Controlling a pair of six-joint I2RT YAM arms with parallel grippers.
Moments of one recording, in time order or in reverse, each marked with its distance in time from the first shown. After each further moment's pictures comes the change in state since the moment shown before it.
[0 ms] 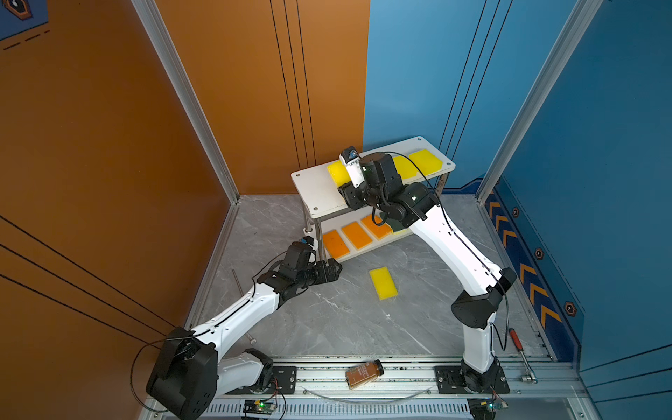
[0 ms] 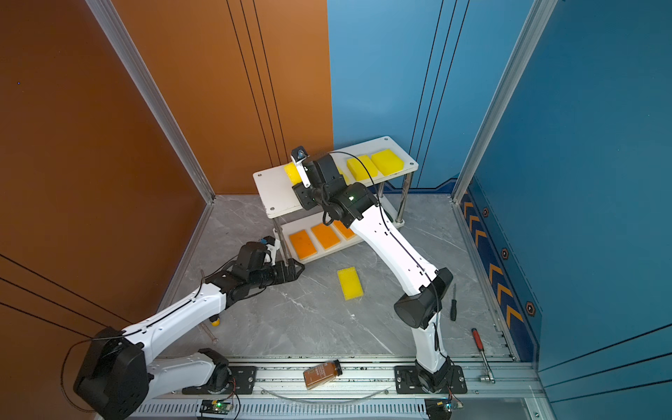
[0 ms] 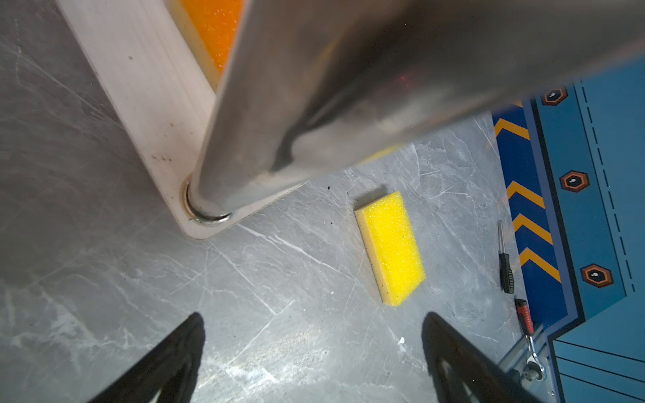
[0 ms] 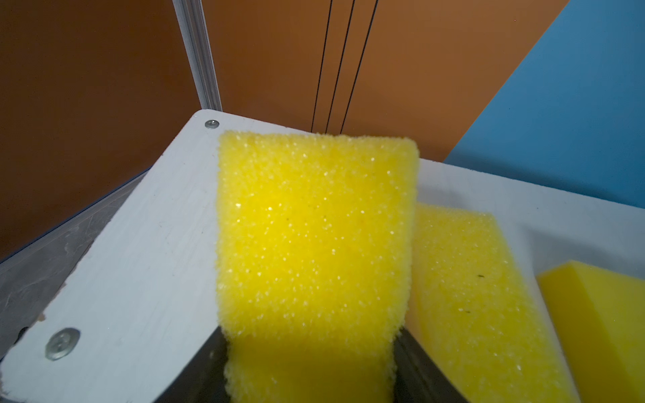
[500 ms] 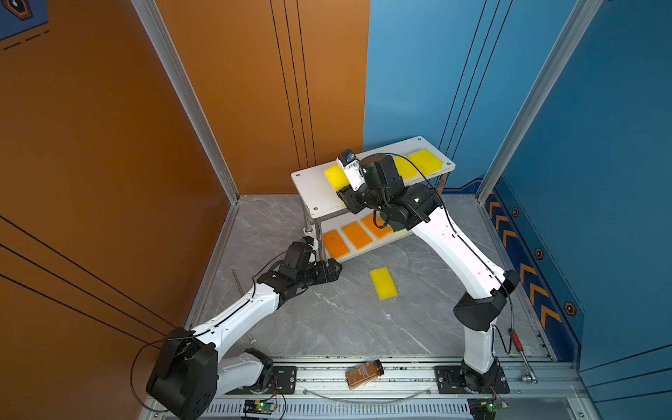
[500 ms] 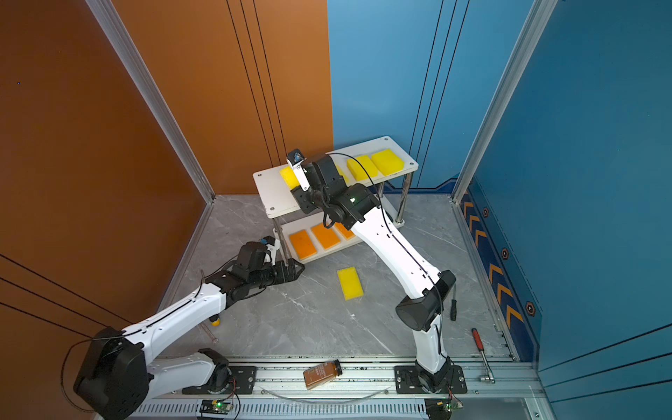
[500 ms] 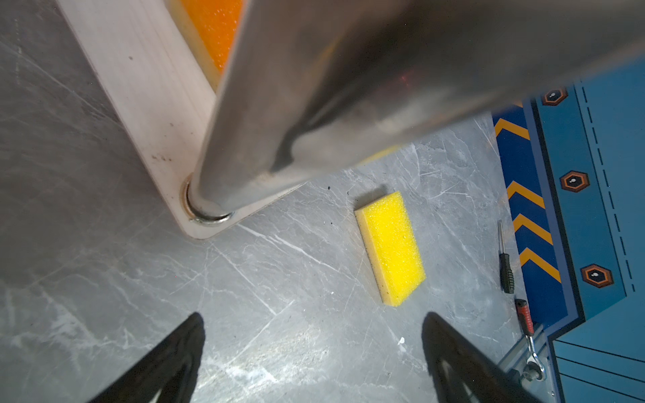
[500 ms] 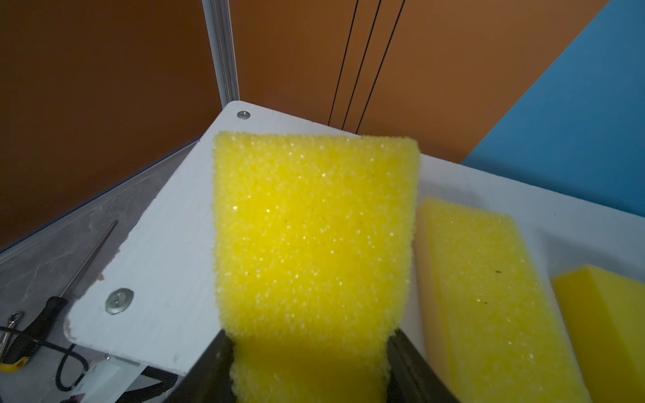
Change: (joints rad) left arm 0.000 0.000 0.000 0.000 0.000 0.000; right arm 0.023 -0.018 -0.002 -0.027 -0.026 -0.038
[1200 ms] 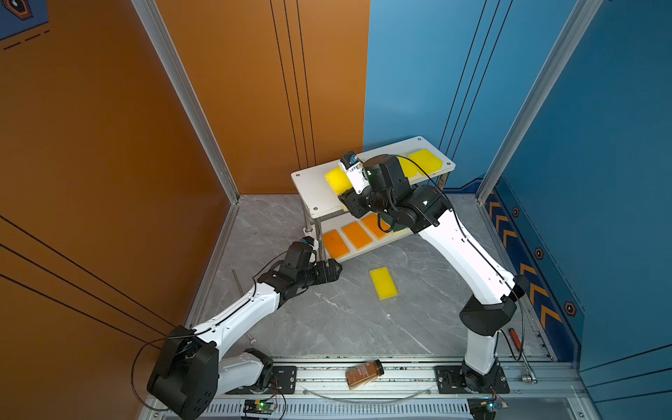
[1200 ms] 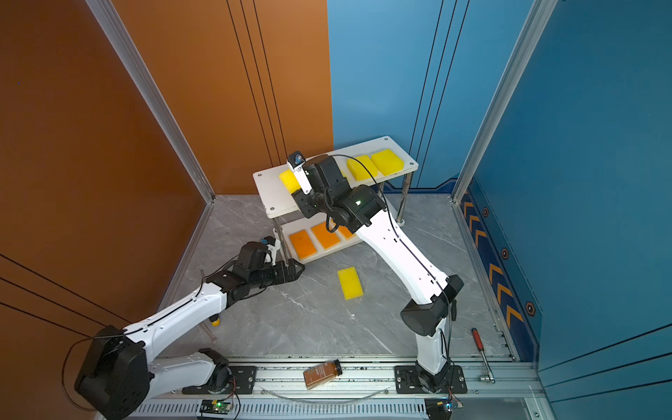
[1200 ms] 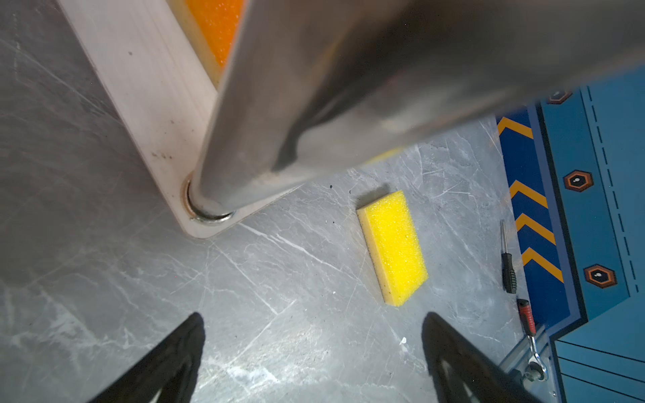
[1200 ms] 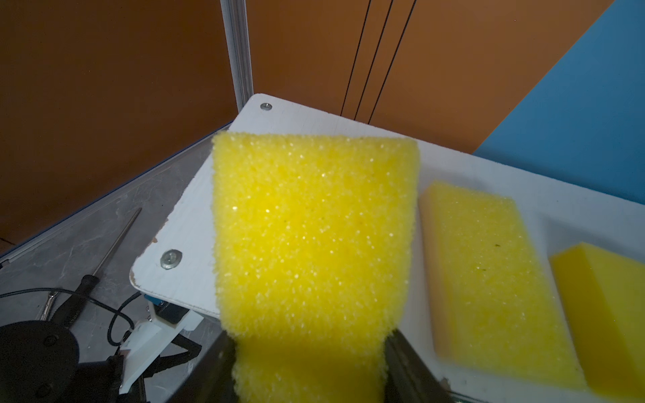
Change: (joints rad) left arm 0.000 0.002 0.000 0.000 0.000 0.000; right arm 0.018 -0.060 -0.010 -0.056 -0.026 0.018
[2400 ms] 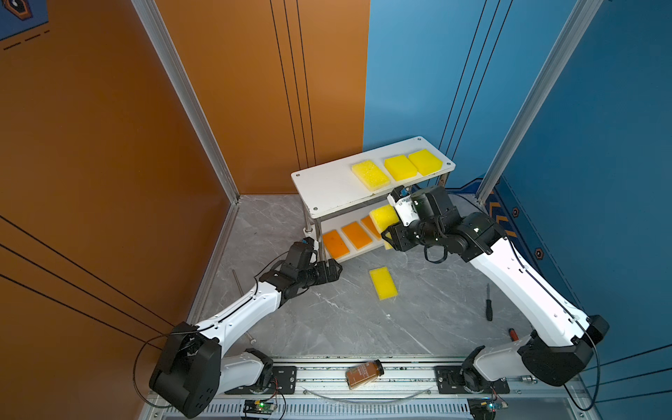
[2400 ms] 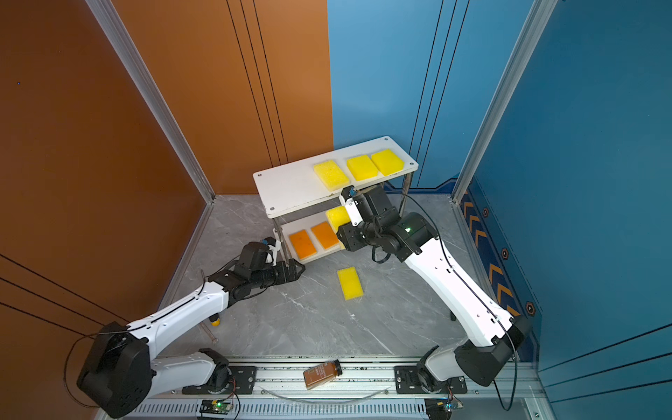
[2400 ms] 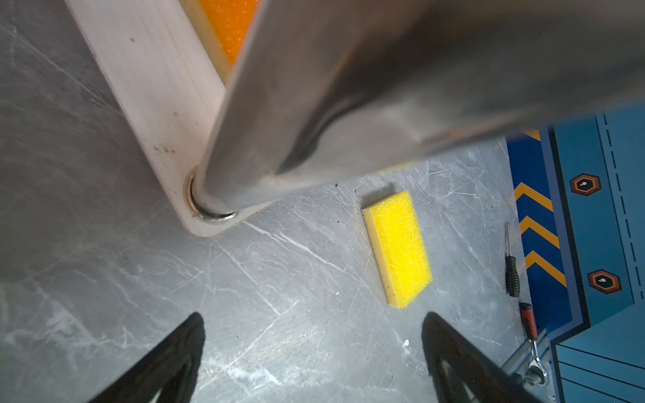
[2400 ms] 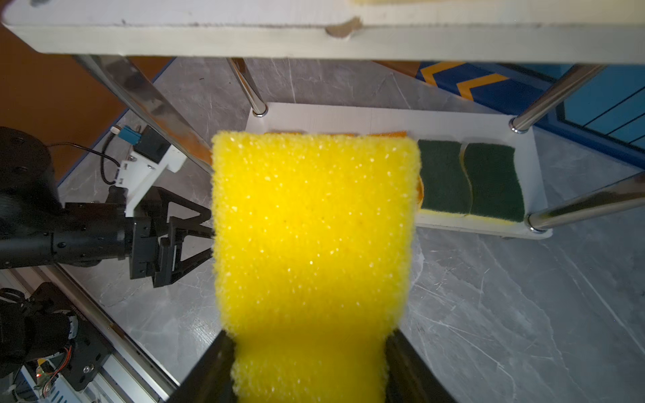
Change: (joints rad) left arm 0.000 0.028 0.000 0.004 -0.002 -0.014; right arm -0.131 -0.466 -0.615 -0.091 -0.162 0.175
